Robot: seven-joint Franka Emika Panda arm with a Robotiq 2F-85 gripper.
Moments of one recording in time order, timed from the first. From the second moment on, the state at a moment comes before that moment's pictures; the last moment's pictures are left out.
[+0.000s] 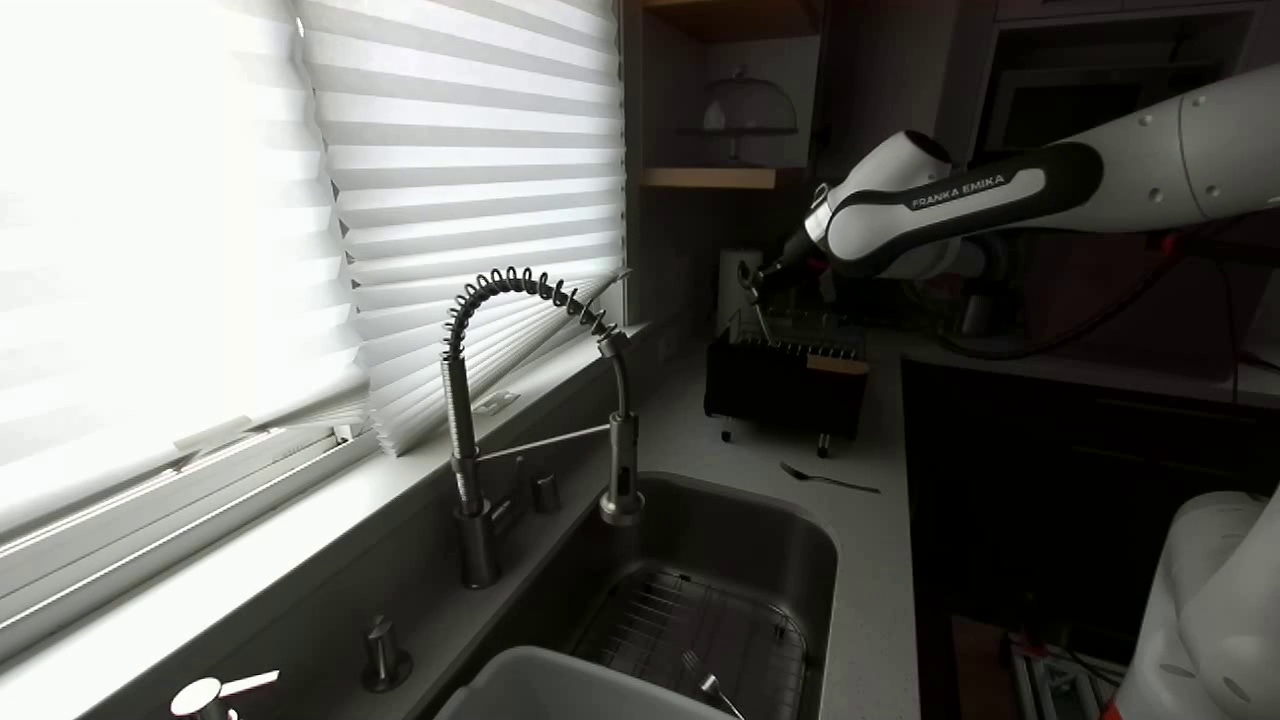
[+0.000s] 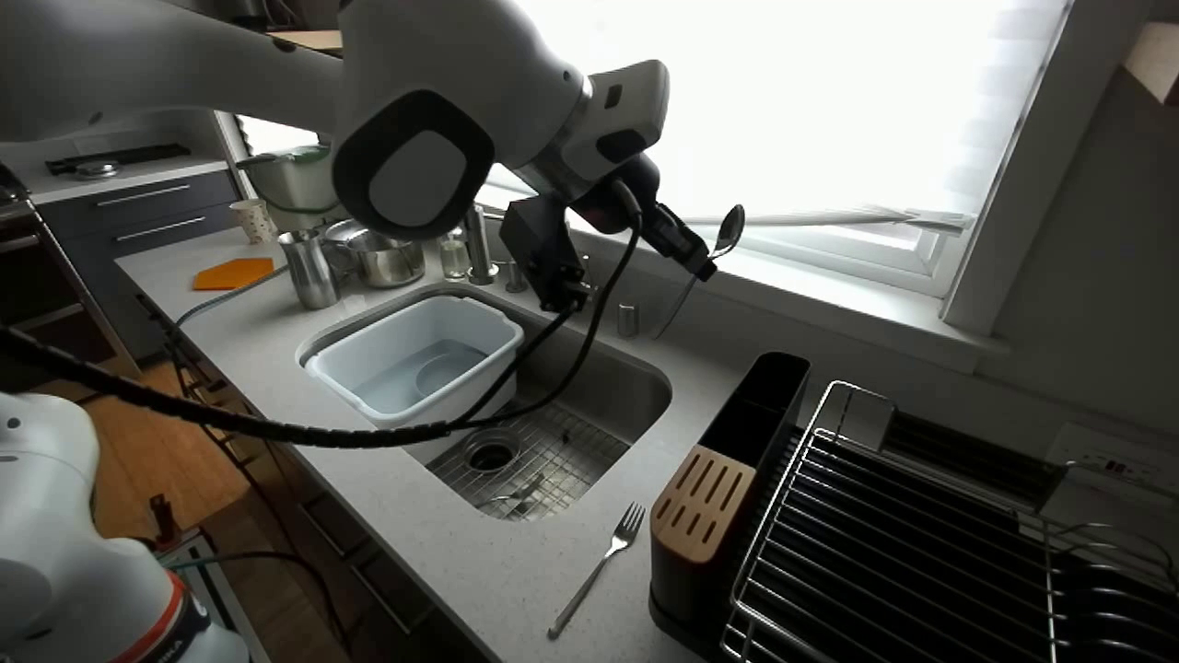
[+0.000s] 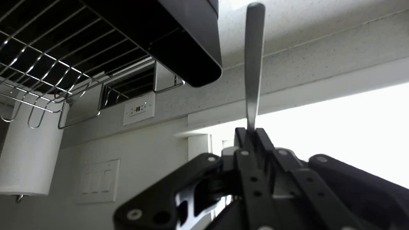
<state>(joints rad) -0.24 -0.29 -0.33 -2.24 0.06 2.77 -0.17</state>
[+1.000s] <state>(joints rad) -0.17 0.03 -0.39 -2.03 0.50 3.05 -0.41</state>
